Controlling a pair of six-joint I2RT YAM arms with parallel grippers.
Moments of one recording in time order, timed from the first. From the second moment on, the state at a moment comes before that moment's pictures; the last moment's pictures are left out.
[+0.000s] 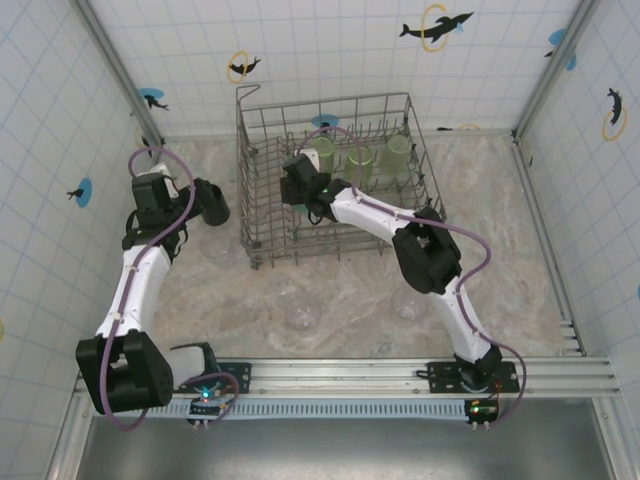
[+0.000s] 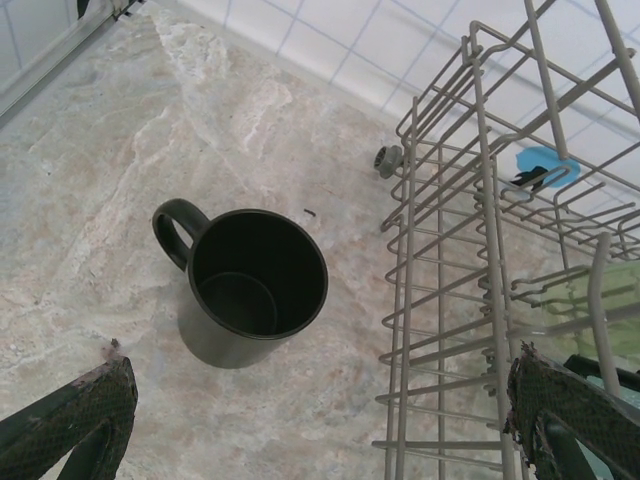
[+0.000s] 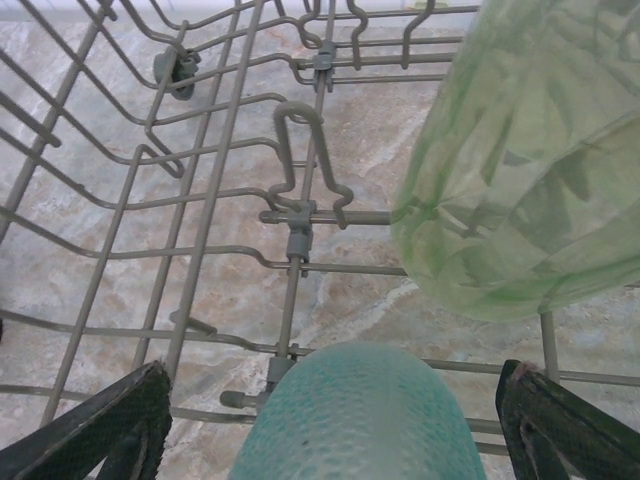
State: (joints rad) left arm 0.11 1.19 0.91 -0.29 0.15 -0.37; right arm 0.82 2.28 1.89 -0.32 0.34 0.46
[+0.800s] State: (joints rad) left arm 0.13 1.30 0.91 -0.32 0.01 -0.44; right arm 0.85 1.84 1.64 -0.34 0.25 0.38
